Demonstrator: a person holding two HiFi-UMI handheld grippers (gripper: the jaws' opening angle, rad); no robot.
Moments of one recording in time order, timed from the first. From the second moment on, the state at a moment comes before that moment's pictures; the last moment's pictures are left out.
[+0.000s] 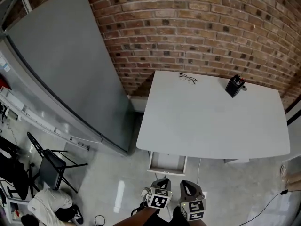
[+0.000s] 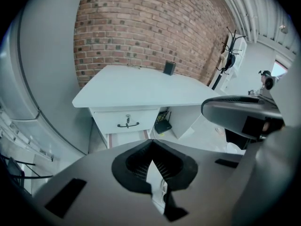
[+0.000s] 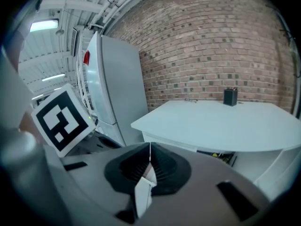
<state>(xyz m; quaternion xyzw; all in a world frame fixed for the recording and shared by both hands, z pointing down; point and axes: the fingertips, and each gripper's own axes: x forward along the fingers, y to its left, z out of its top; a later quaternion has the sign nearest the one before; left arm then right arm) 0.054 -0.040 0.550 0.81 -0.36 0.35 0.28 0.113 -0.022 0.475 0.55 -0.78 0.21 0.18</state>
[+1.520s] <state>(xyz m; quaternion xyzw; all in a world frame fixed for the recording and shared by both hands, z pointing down) 0.055 -0.041 0.493 0.80 -0.40 0.30 0.33 0.123 -0.036 0.412 0.52 -0.82 0.17 0.17</state>
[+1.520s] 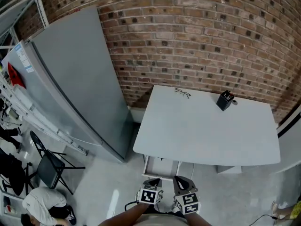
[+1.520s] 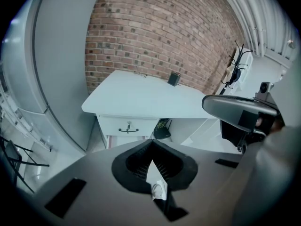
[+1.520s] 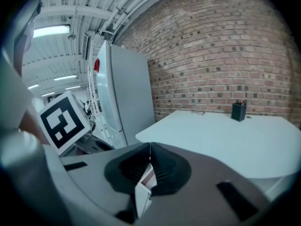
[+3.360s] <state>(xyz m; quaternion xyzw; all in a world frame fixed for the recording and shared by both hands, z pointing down) 0.048 -0.041 0.493 0.81 -0.38 0.31 0.32 0.101 -0.043 0.408 0.50 -0.83 0.18 0.18</state>
